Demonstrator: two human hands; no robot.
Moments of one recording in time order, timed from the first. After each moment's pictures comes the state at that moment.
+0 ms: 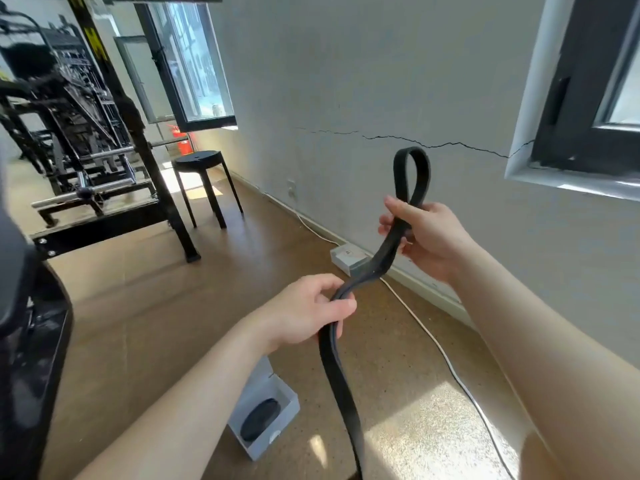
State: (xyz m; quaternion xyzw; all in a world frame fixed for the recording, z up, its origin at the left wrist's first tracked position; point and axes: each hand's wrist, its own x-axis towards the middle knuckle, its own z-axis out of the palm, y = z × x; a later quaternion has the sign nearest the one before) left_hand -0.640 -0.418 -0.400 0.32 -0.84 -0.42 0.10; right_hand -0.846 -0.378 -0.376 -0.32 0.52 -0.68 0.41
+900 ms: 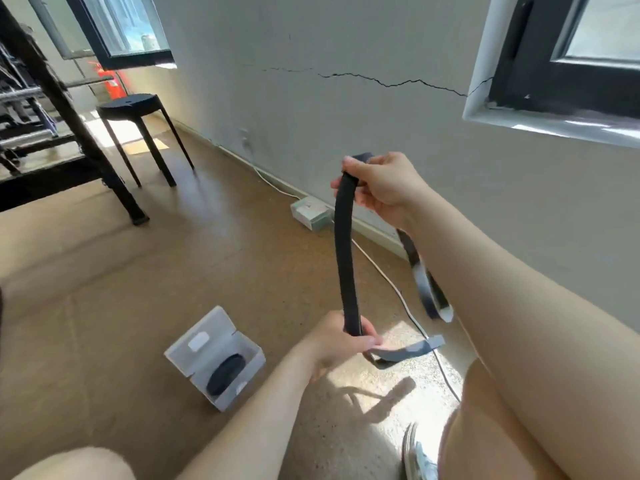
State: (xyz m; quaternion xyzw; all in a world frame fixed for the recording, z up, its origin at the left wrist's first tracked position) left_hand -0.714 -0.380 -0.540 0.35 -0.71 -0.61 0.02; right_hand -0.864 -0.386 -0.390 -0.33 0.61 -0.63 0.35
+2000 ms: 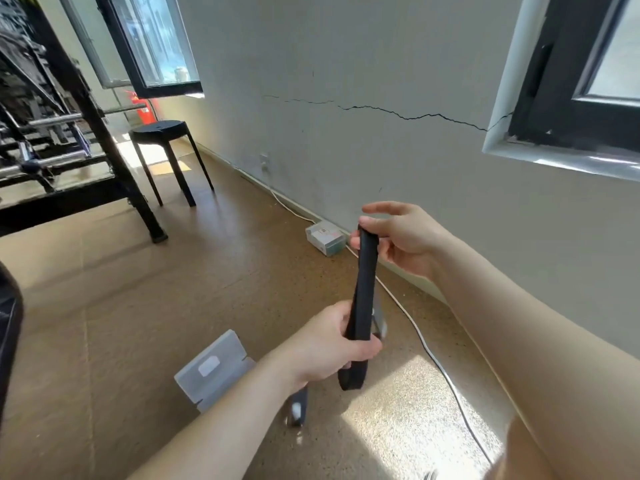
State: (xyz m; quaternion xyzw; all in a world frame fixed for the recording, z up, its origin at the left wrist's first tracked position) left_hand -0.687 -0.389 -0.460 0.34 -0.74 -0.58 0.04; right_hand -0.863 -0.382 -0.407 -0.29 0.56 -0.62 0.47
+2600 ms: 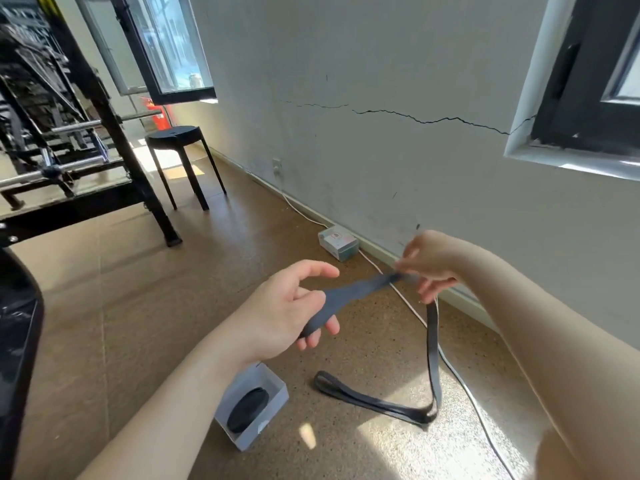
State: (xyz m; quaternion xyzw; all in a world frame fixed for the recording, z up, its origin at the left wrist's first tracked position) left_hand -0.638 -0.421 -0.409 0.34 -0.79 -0.49 0.17; right_hand -0.877 -0.385 -0.411 -0.40 0.82 -0.24 0.32
